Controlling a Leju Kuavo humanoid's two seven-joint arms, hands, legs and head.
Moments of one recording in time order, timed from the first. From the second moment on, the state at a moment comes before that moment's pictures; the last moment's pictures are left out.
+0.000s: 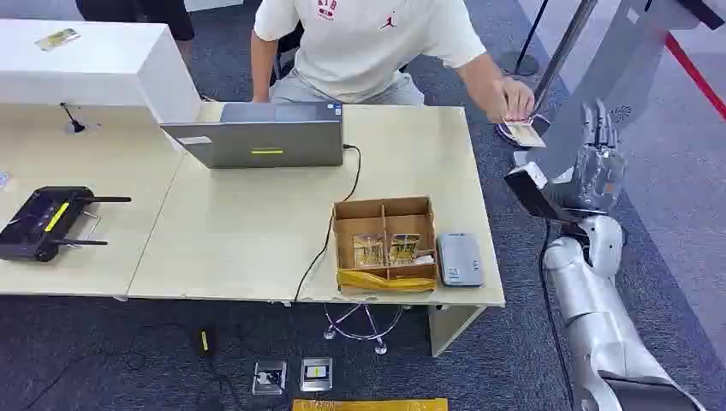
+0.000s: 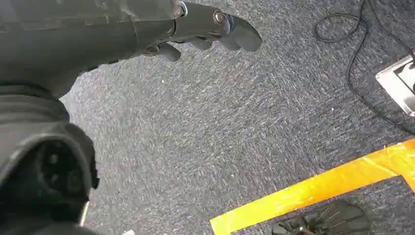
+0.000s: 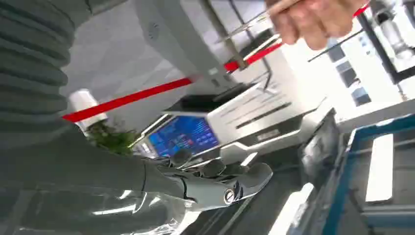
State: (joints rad) left arm -0.18 0.11 -0.10 -0.19 -0.53 0.16 -0.05; right arm -0.69 -0.22 -0.08 -0.82 0.91 -0.56 -0.41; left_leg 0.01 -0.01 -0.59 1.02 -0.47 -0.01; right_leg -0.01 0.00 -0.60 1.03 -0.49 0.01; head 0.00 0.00
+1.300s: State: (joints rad) left arm -0.16 0.11 -0.11 -0.19 -0.50 0.18 -0.05; right arm -0.81 -0.23 0.36 -0.82 0.88 -0.38 -0.32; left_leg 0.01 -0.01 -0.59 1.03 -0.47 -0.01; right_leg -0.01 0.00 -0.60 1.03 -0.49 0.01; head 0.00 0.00
